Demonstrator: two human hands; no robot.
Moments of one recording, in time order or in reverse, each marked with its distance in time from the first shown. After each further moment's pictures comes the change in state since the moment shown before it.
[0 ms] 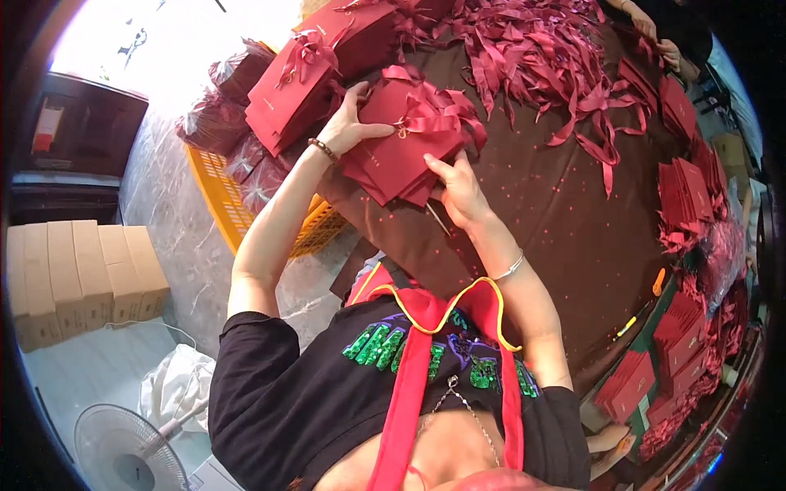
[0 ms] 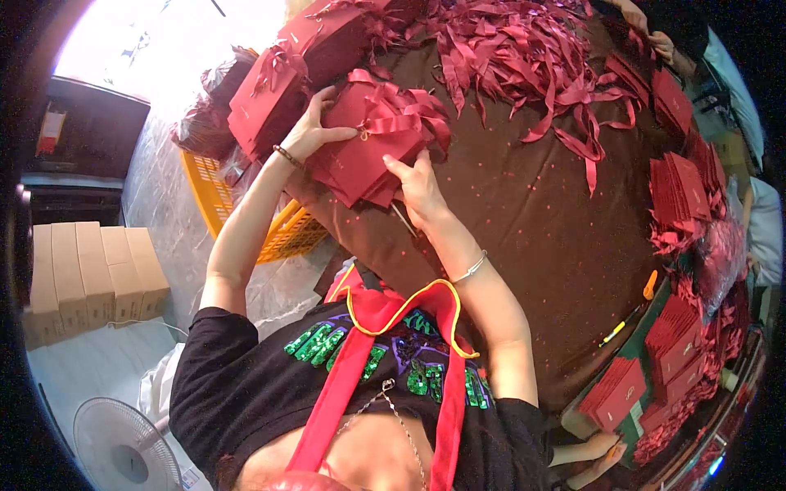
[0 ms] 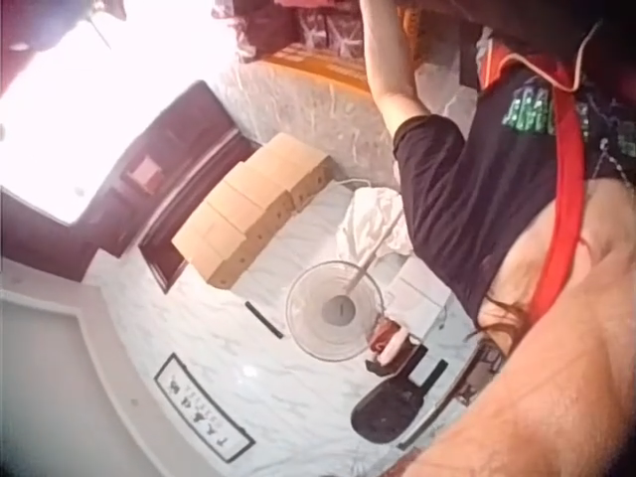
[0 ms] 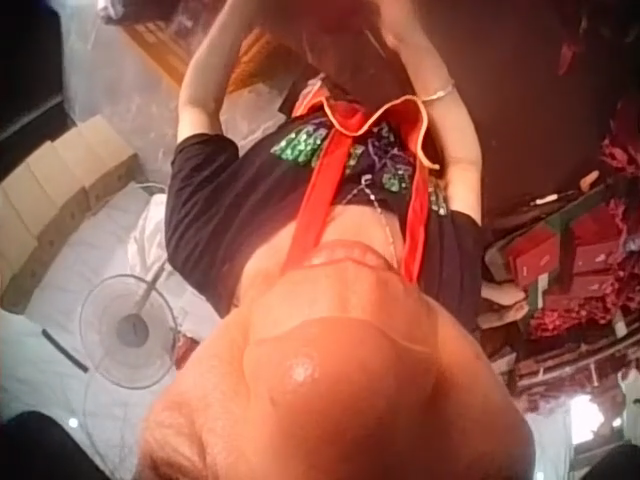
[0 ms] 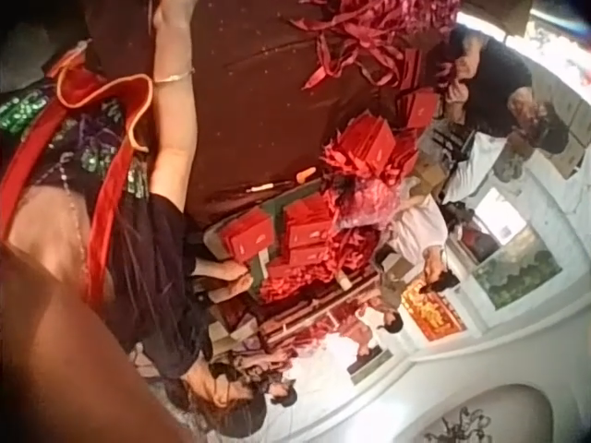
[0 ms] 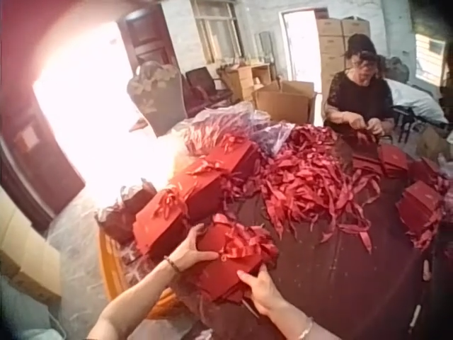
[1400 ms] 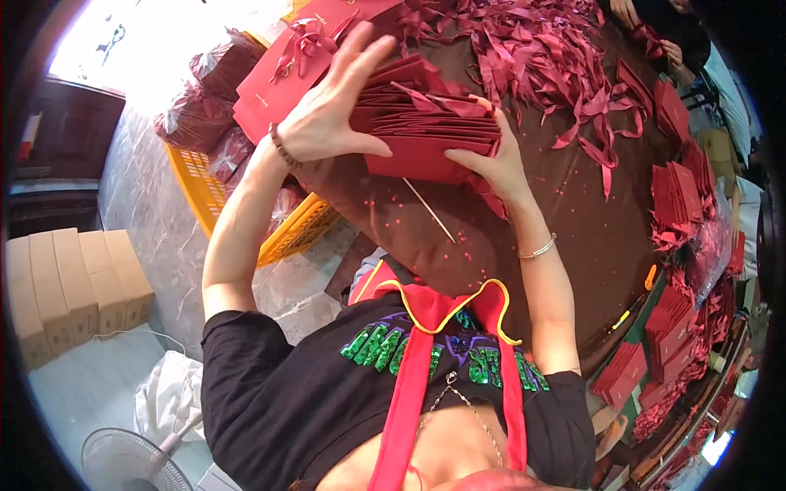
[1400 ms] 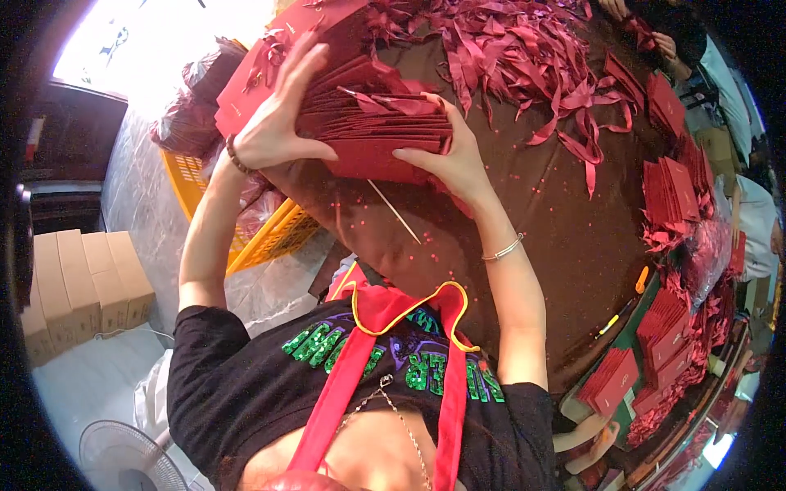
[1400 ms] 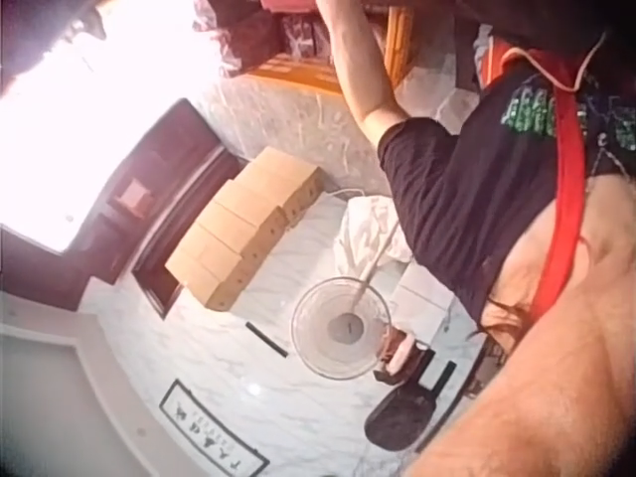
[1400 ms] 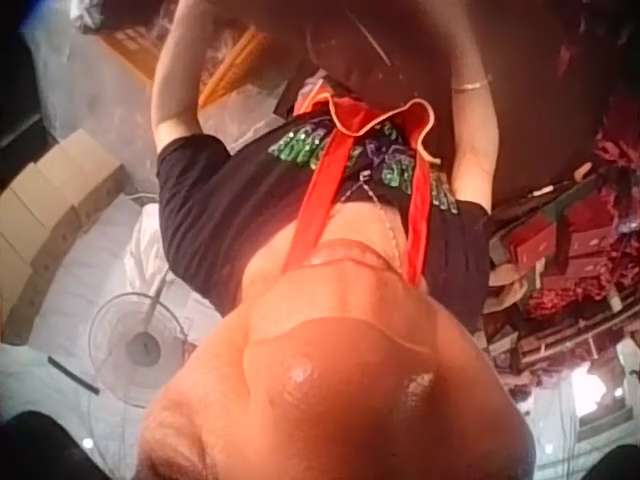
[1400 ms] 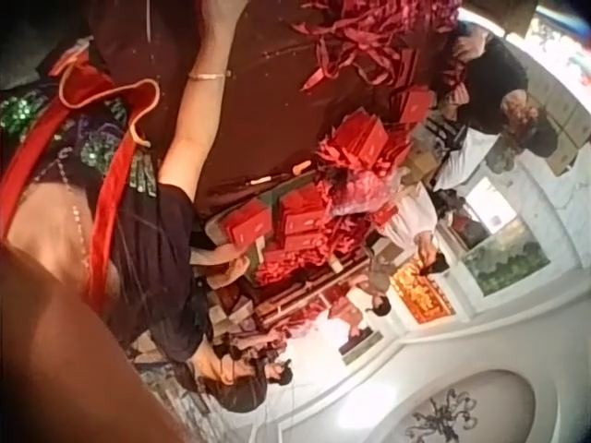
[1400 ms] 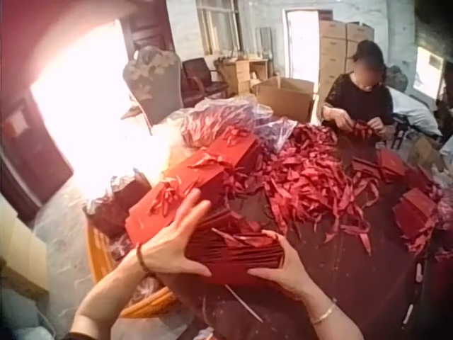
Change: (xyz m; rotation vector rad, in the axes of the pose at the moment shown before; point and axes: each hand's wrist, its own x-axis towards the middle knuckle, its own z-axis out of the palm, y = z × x) left_hand -0.023 0.062 -0.055 0.365 0.011 0.753; right_hand 0.001 -0.060 -0.002 -0.456 -0.074 -0.319
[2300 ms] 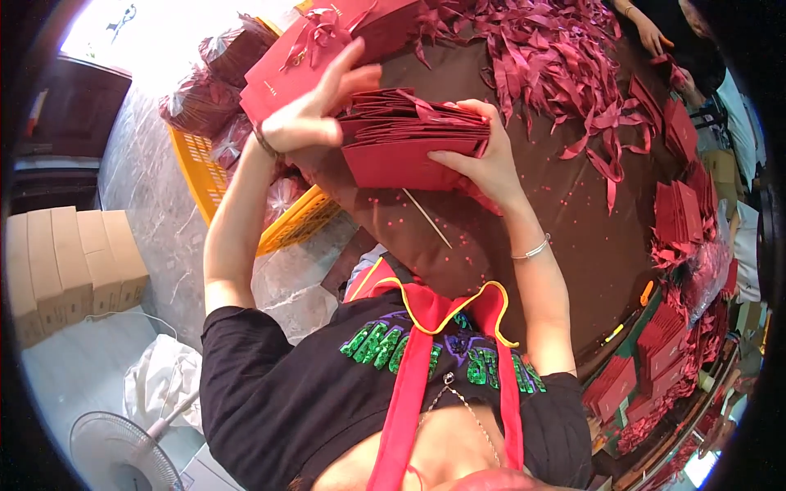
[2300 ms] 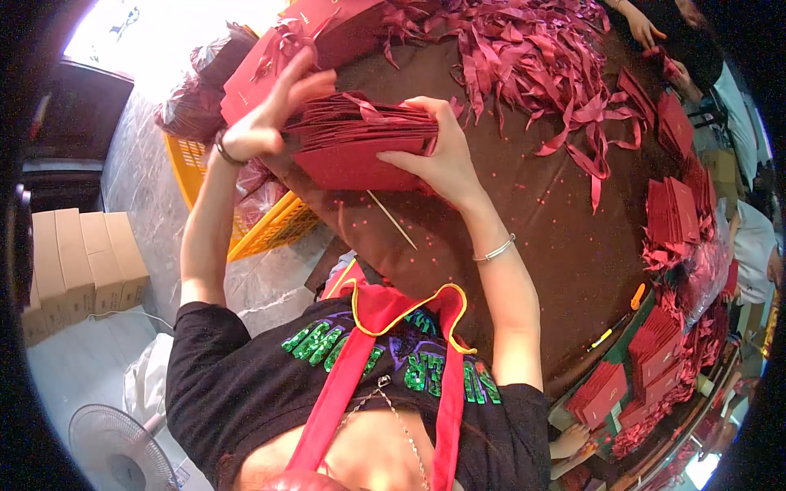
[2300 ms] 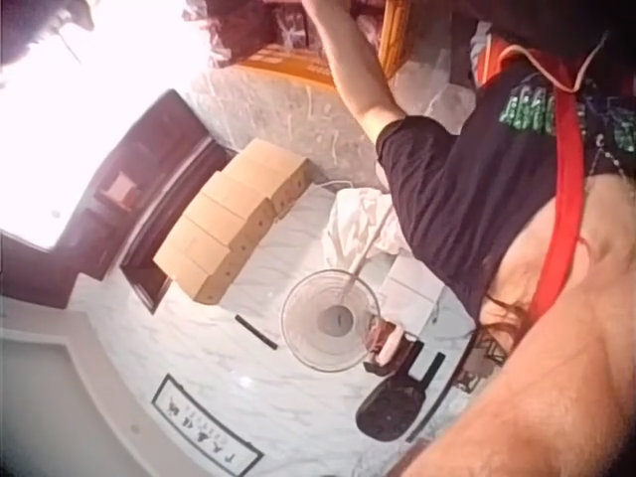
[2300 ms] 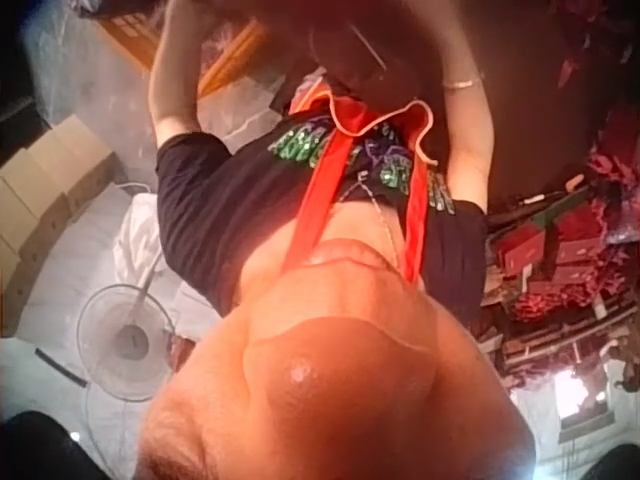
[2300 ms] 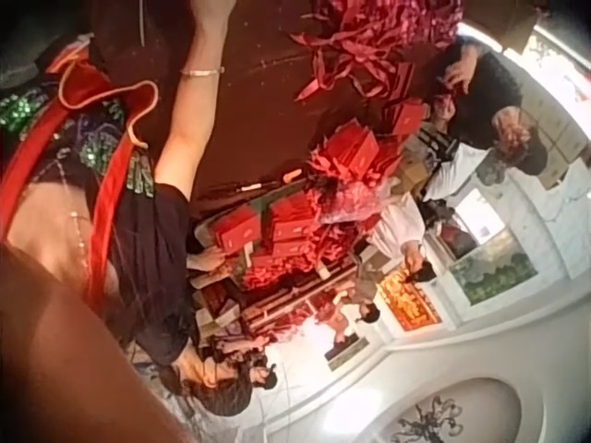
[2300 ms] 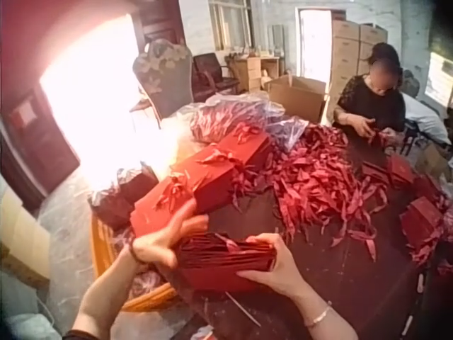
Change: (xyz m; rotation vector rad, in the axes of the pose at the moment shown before) left_hand -0.039 -0.045 0.002 -0.906 -0.195 -0.229; right_hand 0.012 -0.002 0.019 -0.185 -0.086 -0.099
